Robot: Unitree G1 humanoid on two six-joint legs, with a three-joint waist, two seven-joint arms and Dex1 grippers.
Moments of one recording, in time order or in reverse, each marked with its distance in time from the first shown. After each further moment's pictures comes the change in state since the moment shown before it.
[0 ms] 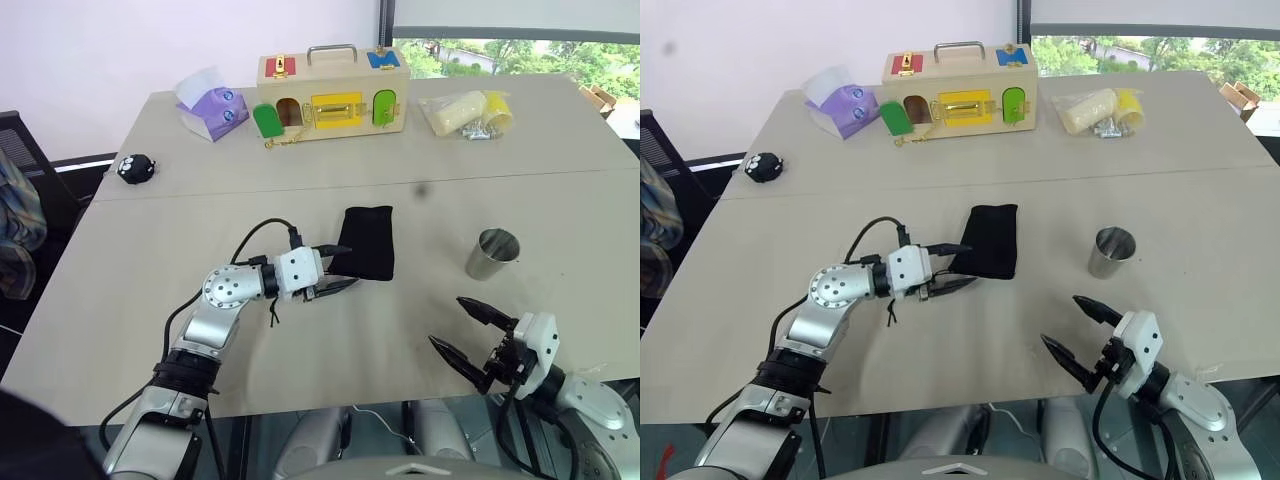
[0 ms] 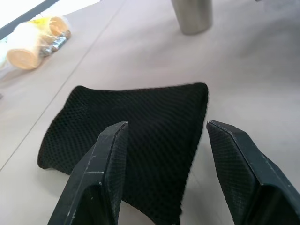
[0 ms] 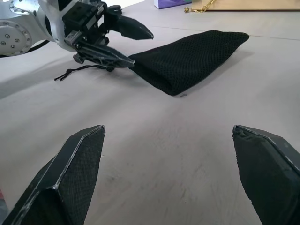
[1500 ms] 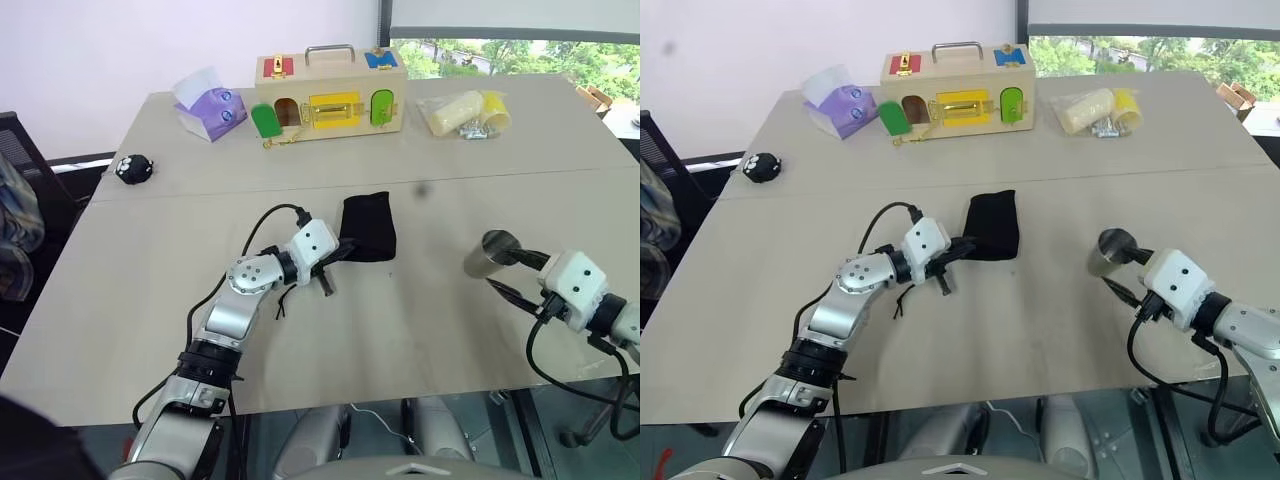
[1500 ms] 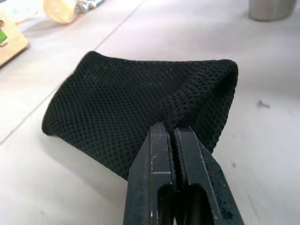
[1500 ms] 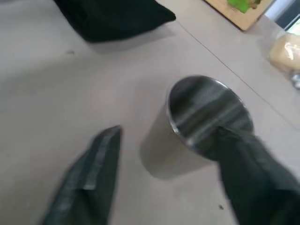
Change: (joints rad) left arm -0.055 -0.100 0.005 -0.056 0.035 0.323 0.203; right arm -0.234 -0.360 -0.184 0.000 -0.197 0.148 -0.053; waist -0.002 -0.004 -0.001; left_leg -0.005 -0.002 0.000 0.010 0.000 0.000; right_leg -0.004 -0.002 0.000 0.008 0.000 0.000
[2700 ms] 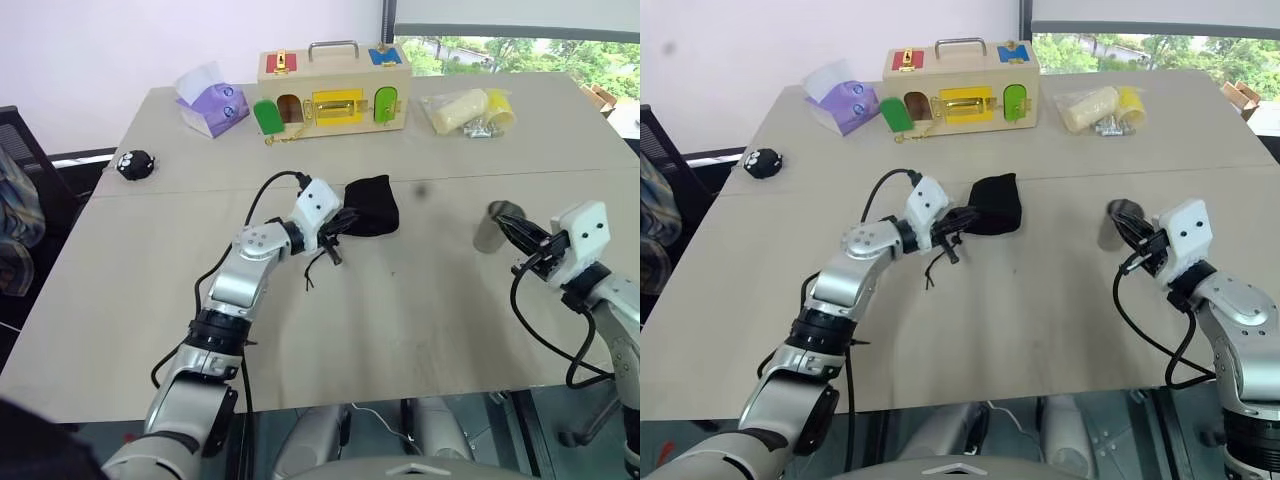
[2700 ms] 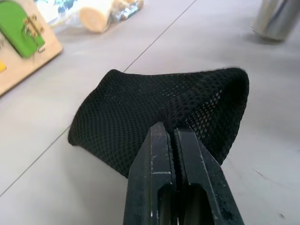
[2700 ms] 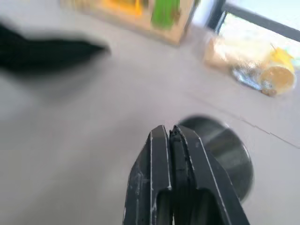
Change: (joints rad) left arm -0.186 -0.051 0.033 0.025 -0.059 0.270 0.051; right arm -0.246 0.269 -0.055 -0.011 0.150 0.309 -0.182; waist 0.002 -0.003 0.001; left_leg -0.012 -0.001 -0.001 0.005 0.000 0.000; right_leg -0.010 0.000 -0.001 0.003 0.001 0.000
